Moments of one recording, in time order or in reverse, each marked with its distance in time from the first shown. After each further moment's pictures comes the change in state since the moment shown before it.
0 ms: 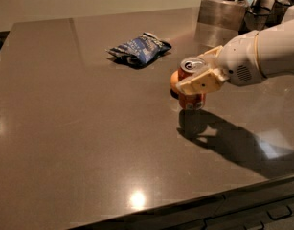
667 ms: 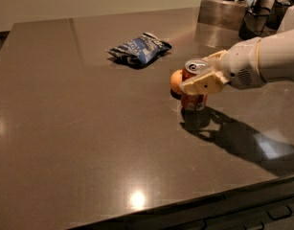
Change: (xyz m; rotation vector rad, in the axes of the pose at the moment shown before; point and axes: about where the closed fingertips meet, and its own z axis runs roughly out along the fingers) arm 0.014 -0.015 0.006 0.025 -0.030 0.056
